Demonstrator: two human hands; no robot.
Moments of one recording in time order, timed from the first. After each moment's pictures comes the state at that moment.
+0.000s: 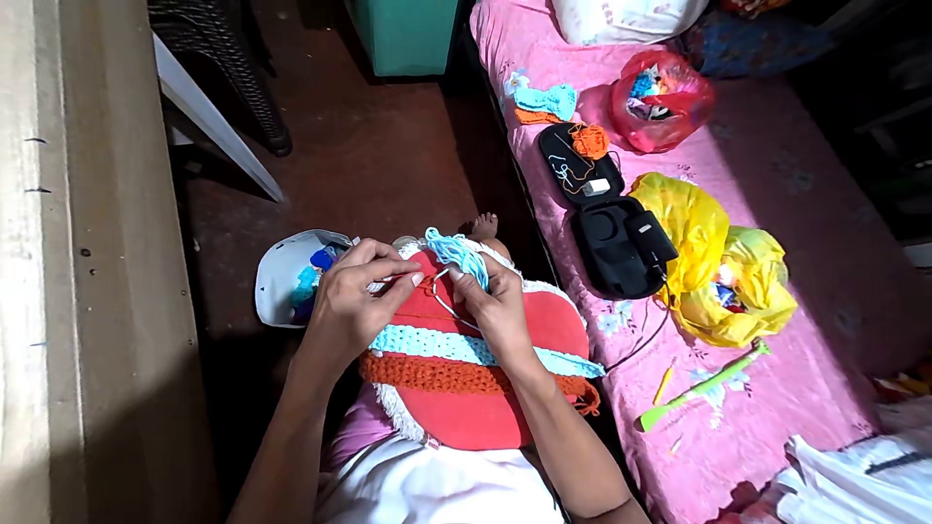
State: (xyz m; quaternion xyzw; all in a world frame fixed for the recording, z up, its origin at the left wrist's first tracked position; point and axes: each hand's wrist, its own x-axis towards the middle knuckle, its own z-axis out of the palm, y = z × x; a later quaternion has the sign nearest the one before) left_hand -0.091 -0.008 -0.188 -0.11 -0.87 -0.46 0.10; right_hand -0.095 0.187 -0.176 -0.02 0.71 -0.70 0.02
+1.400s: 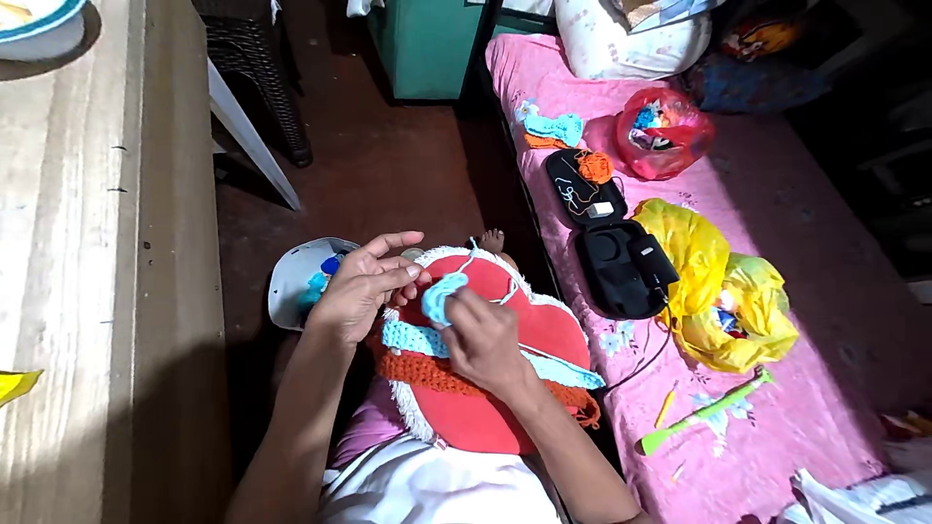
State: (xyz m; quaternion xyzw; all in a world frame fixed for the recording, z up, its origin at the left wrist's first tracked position) left_hand -0.100 -0.011 -0.153 0.09 -0.56 -0.81 -0.13; right_hand -0.082 0.181 -0.182 -0.35 0.85 -0.34 -0.23
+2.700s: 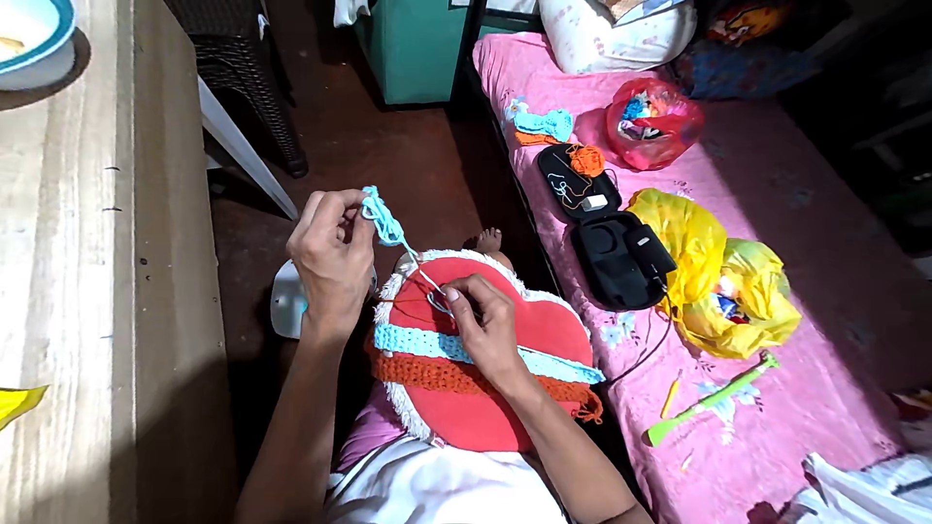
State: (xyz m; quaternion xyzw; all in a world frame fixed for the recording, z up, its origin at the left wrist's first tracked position) left_hand -0.122 -0.013 -0.155 -0.02 -0.85 -0.42 0.32; right_hand -0.078 0.184 -0.181 -0.13 0.83 -0.54 -0.09
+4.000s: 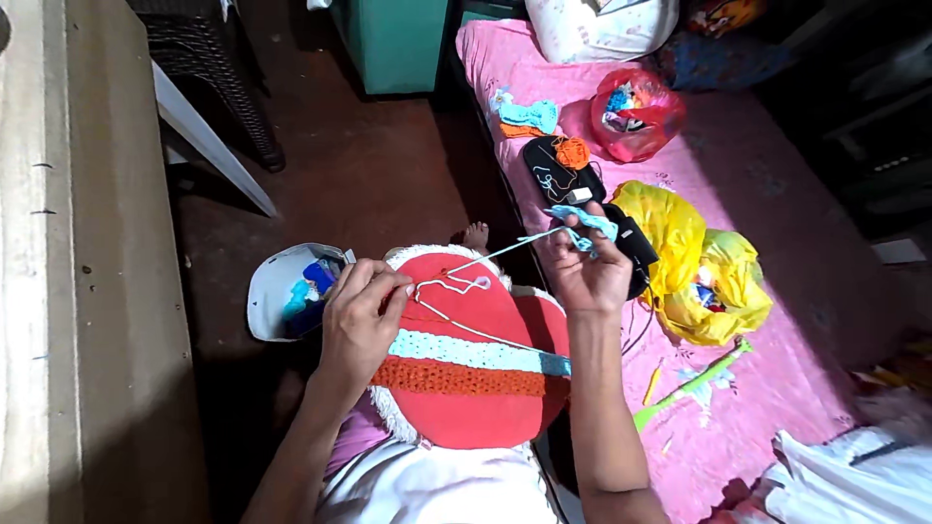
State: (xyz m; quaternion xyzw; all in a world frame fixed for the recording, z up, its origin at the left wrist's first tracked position) left_hand -0.078 0.019 -0.196 -0.08 -0.89 -0.41 0.19; right_hand -0.141 0.304 -0.151 0.05 0.34 -0.94 -0.08
